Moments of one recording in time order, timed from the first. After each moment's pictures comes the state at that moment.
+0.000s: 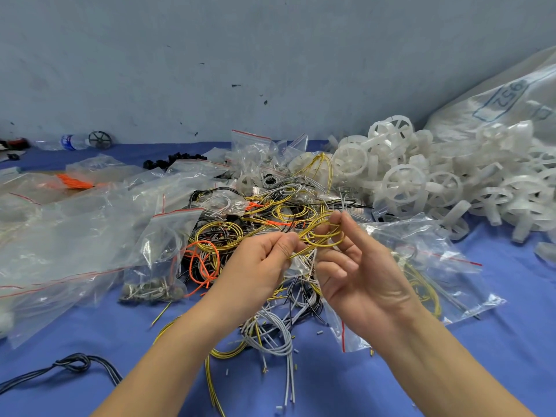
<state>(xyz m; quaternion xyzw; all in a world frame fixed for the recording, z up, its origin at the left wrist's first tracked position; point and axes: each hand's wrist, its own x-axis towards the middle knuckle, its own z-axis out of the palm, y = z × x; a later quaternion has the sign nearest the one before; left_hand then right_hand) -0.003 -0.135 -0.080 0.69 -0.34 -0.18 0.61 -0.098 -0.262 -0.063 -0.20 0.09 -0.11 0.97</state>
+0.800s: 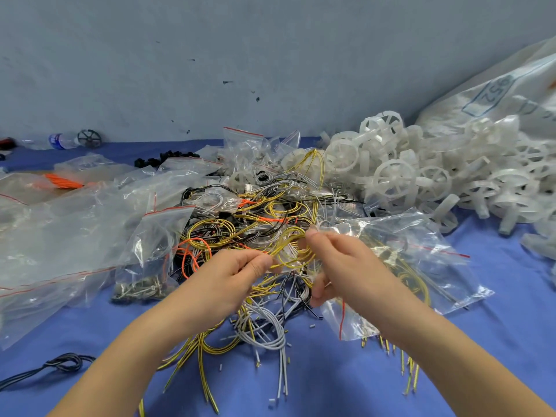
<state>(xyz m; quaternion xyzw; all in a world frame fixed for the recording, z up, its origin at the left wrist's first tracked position) -0.002 -0.101 -0.072 0.79 -0.39 -0.20 0.44 -0.114 -0.260 -0.059 -0.75 0.20 -0.12 0.62</state>
